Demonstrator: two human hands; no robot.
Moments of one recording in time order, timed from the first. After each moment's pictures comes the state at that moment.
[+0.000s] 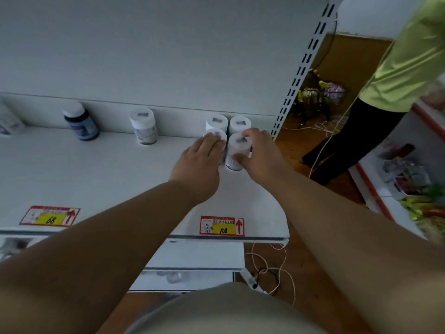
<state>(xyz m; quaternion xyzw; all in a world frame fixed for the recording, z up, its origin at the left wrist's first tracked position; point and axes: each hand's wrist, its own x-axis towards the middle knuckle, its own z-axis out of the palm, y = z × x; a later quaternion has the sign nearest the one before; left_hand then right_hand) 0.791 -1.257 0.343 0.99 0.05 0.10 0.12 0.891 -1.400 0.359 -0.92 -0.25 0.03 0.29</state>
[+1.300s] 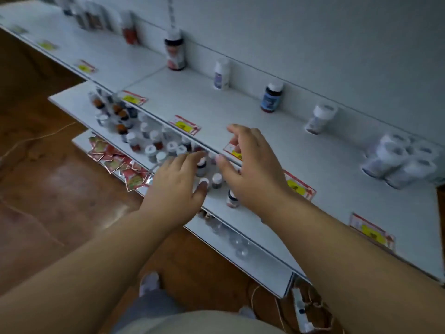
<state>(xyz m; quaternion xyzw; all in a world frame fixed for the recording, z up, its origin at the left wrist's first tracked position) 0.424 -1.118 0.339 0.91 0.34 0.22 0.12 0.581 -1.203 0.393 -0.73 -0.58 0.05 0.35</state>
